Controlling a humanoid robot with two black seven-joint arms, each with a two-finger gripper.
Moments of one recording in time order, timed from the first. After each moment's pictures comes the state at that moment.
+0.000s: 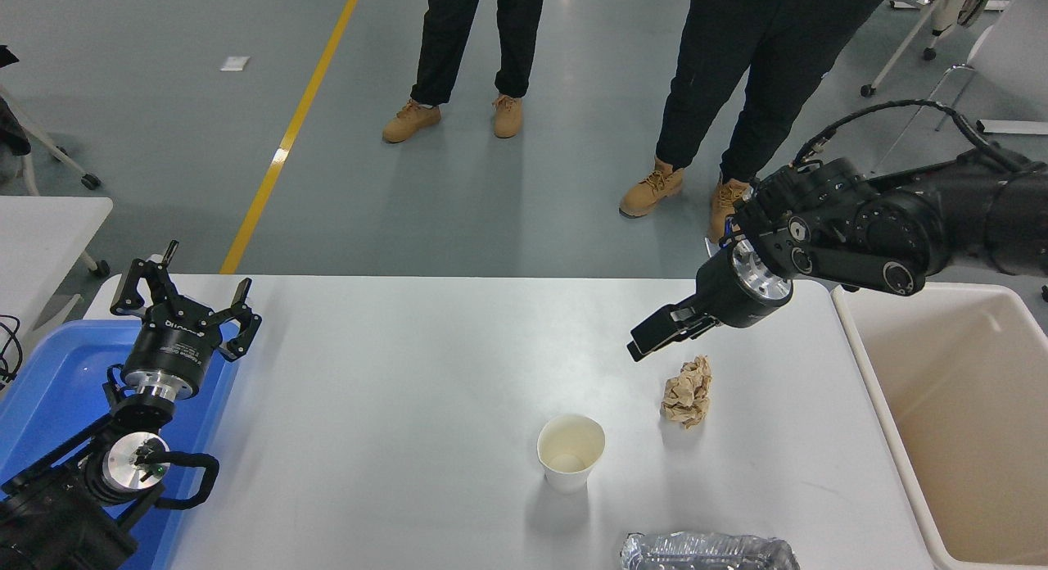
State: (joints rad) left arm -0.42 0.43 -0.90 -0.65 0.01 -0.49 -0.57; right arm 1.69 -0.30 -0.90 1.04 -0.80 0.47 0.43
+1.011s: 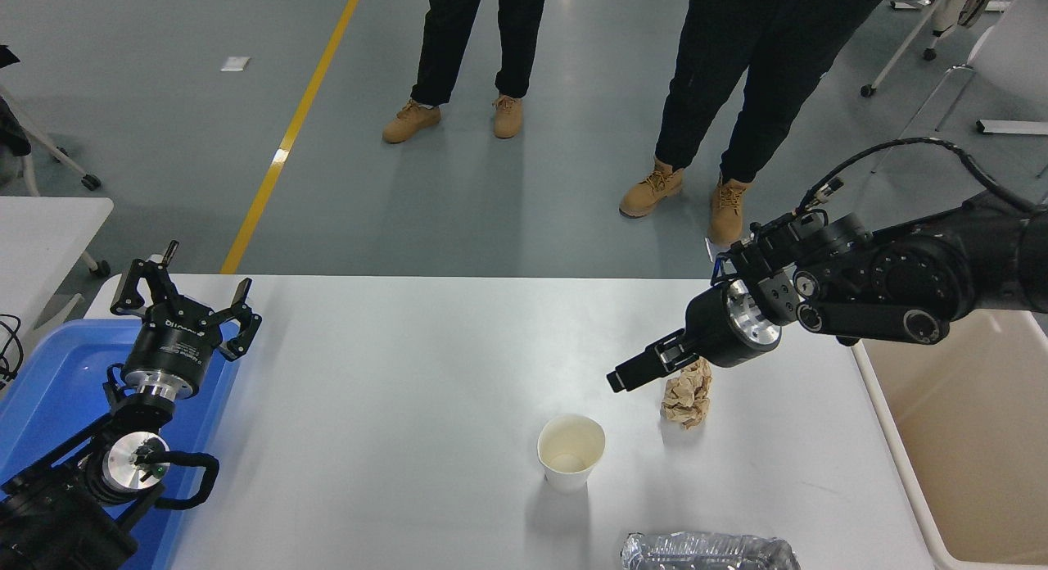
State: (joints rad) left arm -0.42 0.43 -0.90 -0.65 0.01 -0.49 -0.57; right arm 1.65 -0.17 -0.84 1.16 -0.83 0.23 0.40
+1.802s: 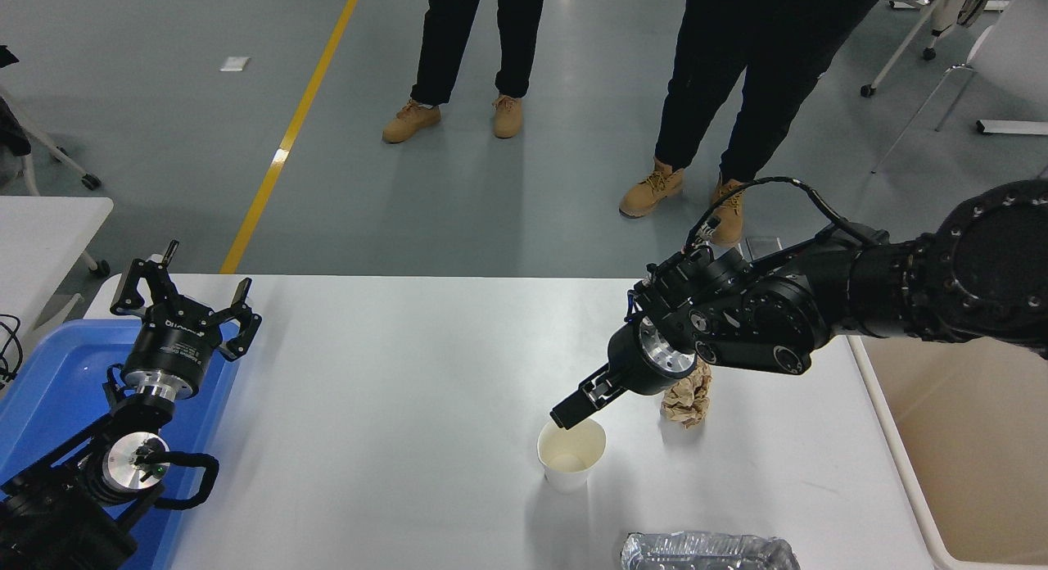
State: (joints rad) left arm -0.42 0.43 -0.90 -0.65 0.01 -0.49 -0.57; right arm 1.56 0.00 -0.92 0.96 -0.81 0.23 0.41
